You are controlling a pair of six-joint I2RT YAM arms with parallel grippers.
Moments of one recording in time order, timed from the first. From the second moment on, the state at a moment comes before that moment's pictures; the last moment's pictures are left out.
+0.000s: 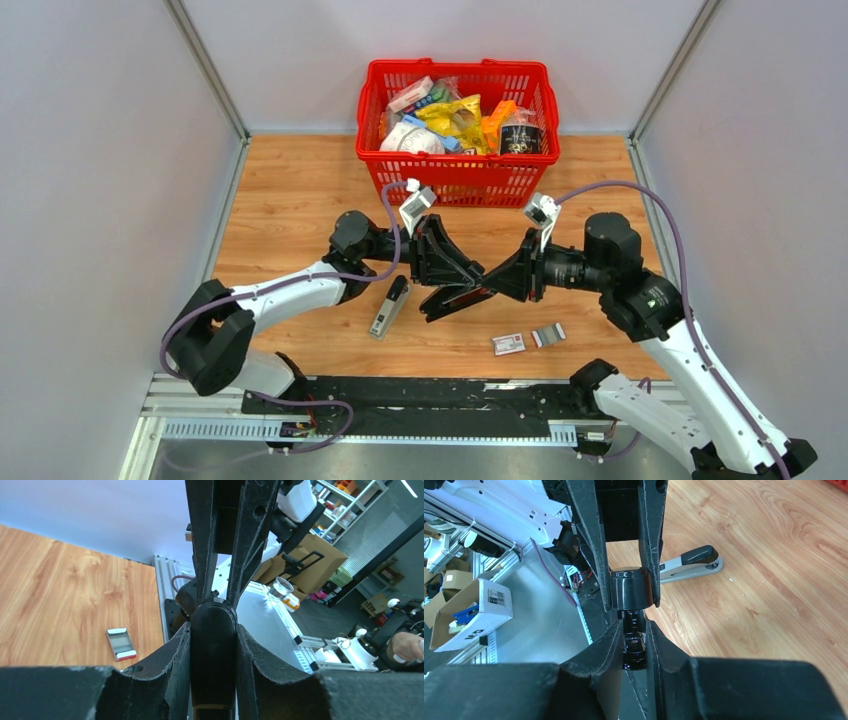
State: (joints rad) left arm -0.76 1.39 0.78 0.97 0.99 -0.81; right arm 0.56 0.78 1.00 -0.58 -0.68 0.26
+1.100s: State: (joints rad) left arm -0.76 1.37 0.71 1.16 0.89 -0.90; right arm 0.66 0.76 0.83 -0.25 -0.66 0.39
